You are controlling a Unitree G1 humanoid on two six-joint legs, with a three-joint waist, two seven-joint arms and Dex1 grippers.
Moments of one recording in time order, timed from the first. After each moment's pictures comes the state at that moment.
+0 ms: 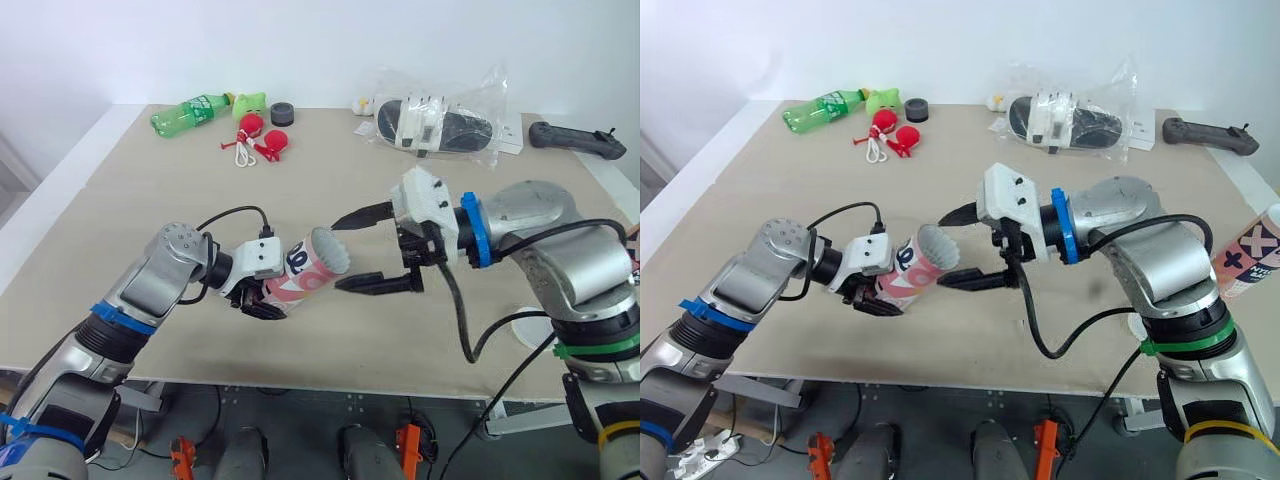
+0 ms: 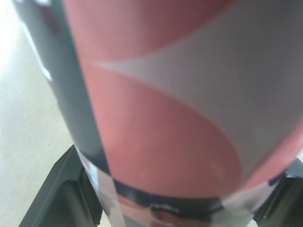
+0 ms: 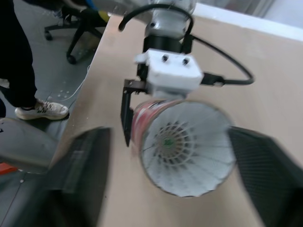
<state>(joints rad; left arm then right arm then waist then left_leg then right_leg) -0.72 0.66 -0.38 -0.01 -0.04 0.57 -1.34 -0.85 -0.79 0.19 -0.29 0.49 0.66 1.21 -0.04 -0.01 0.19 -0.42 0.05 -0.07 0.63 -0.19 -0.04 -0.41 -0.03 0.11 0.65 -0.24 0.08</state>
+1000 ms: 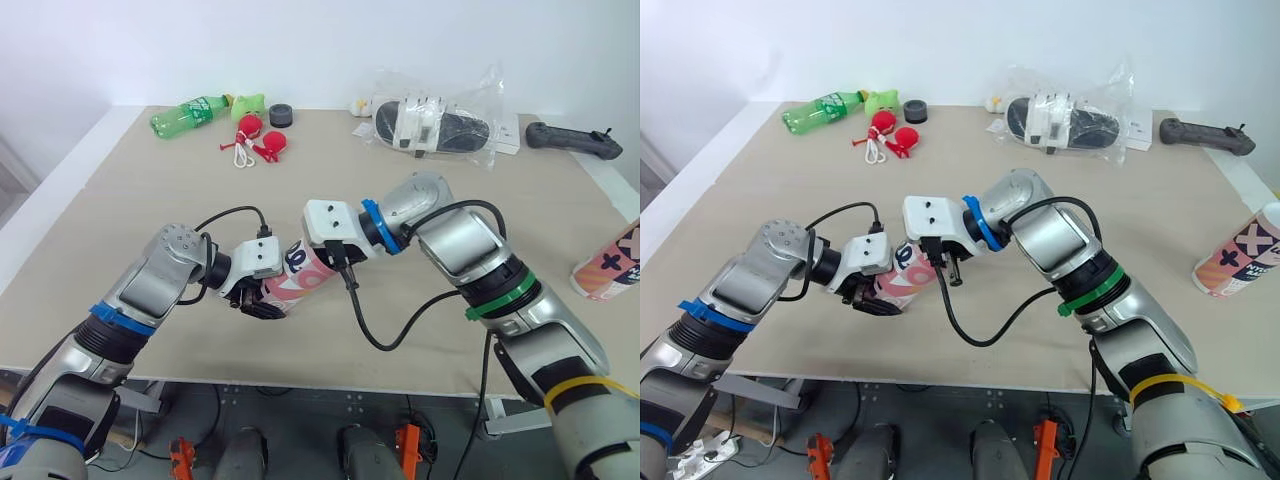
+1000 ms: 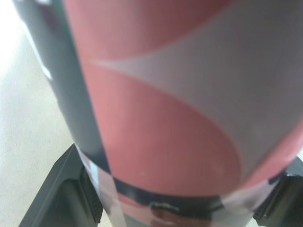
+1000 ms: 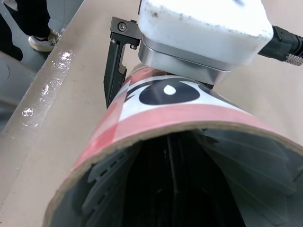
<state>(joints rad) -0.72 0.66 -0.38 -0.01 -0.04 0.59 -1.32 -1.07 -0.51 0.54 0.08 0.09 0.45 1.33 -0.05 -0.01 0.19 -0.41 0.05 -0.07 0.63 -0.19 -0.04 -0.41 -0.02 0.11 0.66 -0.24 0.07</state>
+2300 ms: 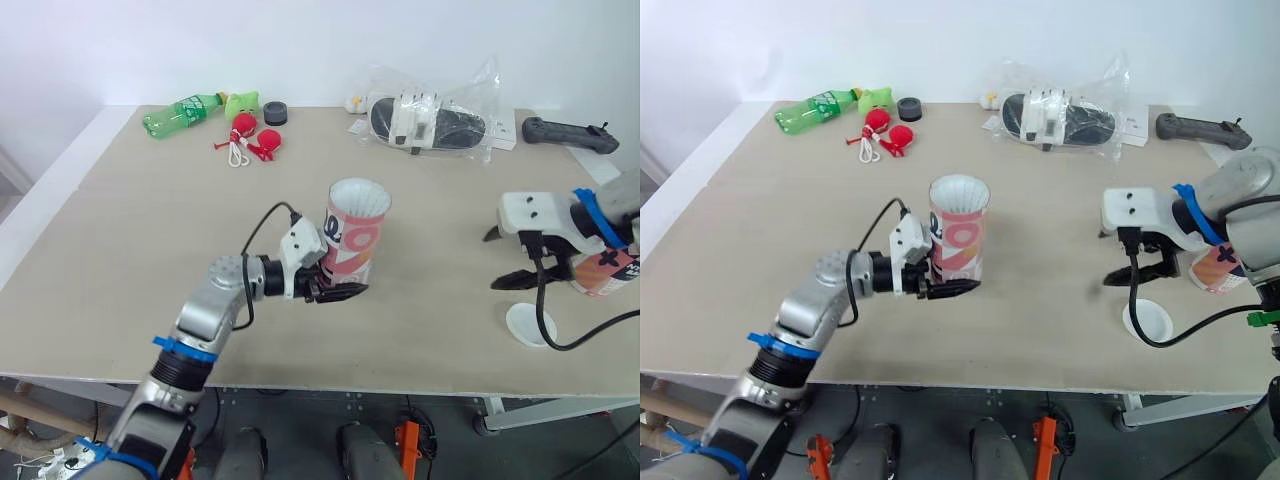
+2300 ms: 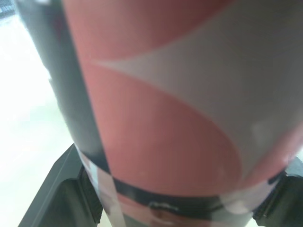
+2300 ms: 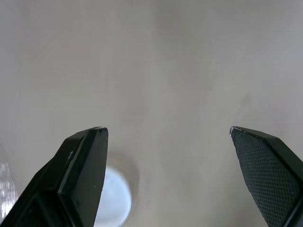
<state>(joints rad) -0.53 0.19 -0.22 0.03 -0.24 0.38 -0.95 -0.87 -1.21 0.38 0.34 -0.07 0.17 1.57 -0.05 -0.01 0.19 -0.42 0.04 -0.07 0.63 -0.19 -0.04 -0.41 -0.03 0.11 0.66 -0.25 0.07</state>
